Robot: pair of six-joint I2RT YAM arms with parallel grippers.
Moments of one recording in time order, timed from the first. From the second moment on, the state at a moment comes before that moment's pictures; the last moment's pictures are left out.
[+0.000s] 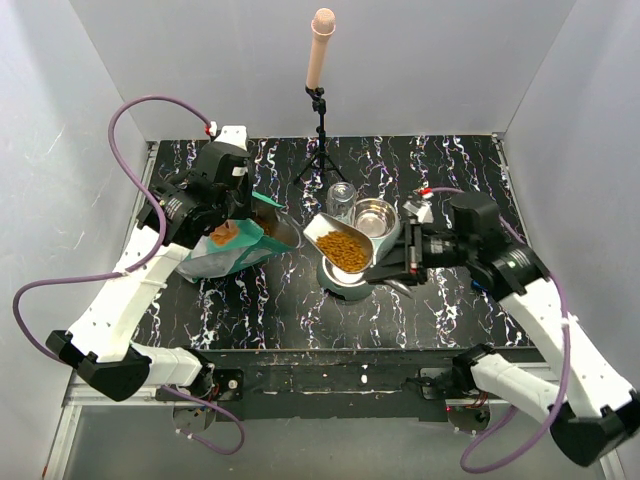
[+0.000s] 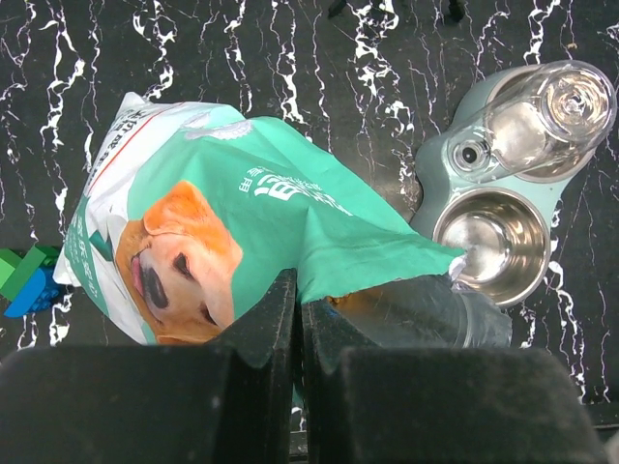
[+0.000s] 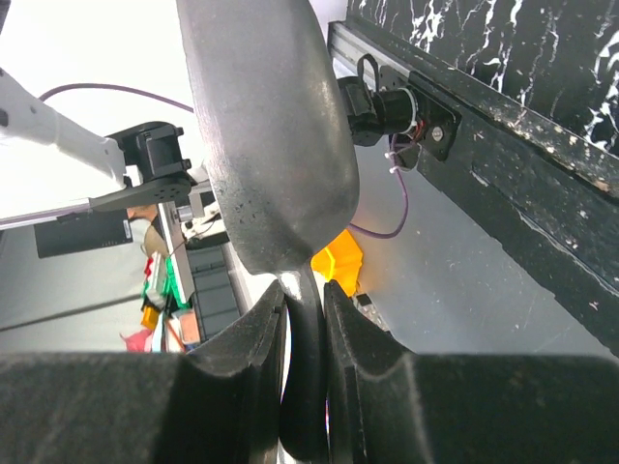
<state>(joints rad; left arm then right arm) -0.60 1.30 1.68 -1.07 -0.39 -0.35 0.53 0.97 1.08 -0.66 -0.91 1.04</state>
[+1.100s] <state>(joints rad) -0.60 1.25 1.67 -1.11 -0.33 -0.46 0.22 1.41 1.04 -1.12 -0.78 0.60</state>
